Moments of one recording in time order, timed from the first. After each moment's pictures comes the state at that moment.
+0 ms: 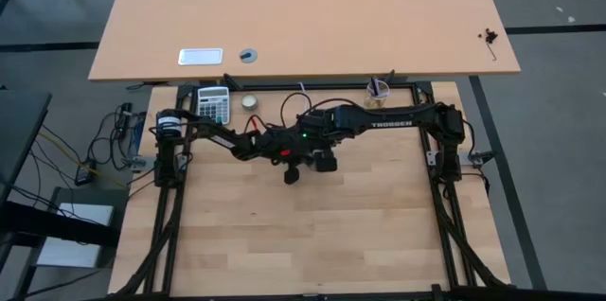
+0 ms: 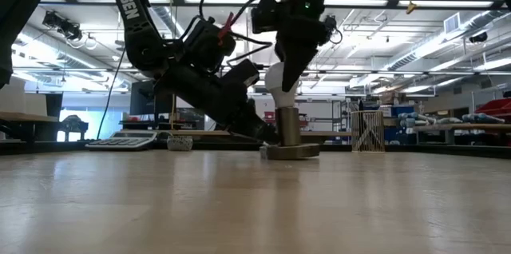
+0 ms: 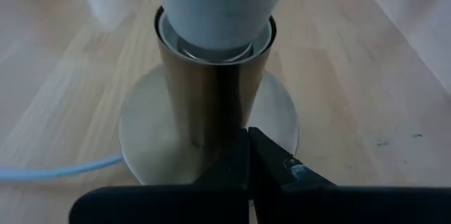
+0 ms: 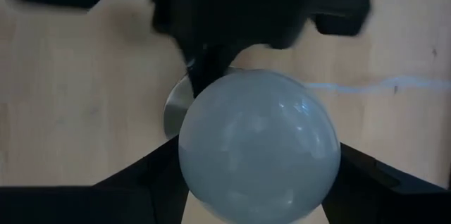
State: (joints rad) left arm 0.21 1.93 0.79 0.64 0.21 0.04; right arm -0.10 1.93 1.66 -1.01 0.12 -0.15
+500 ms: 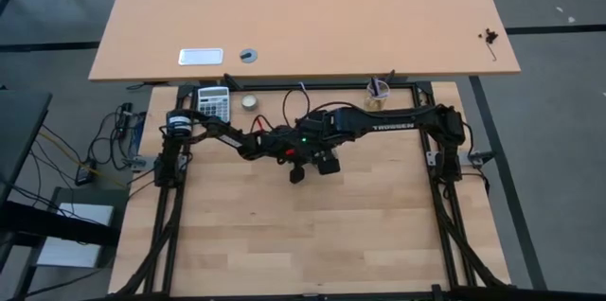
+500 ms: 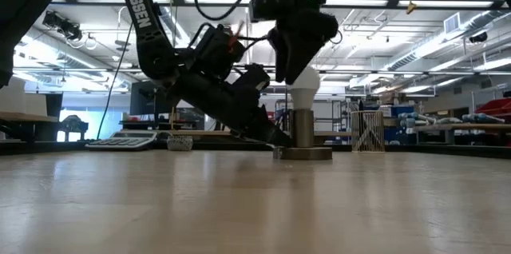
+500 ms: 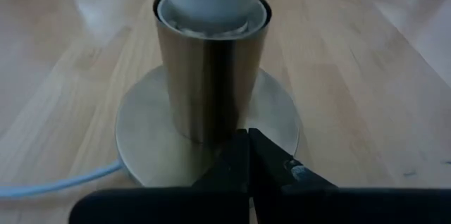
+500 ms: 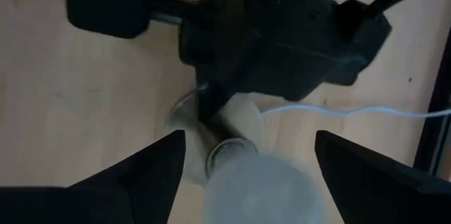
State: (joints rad) left arm 0.21 2.03 0.86 0.68 0.23 0.04; right arm -0.07 1.93 1.70 -1.05 0.17 -0.29
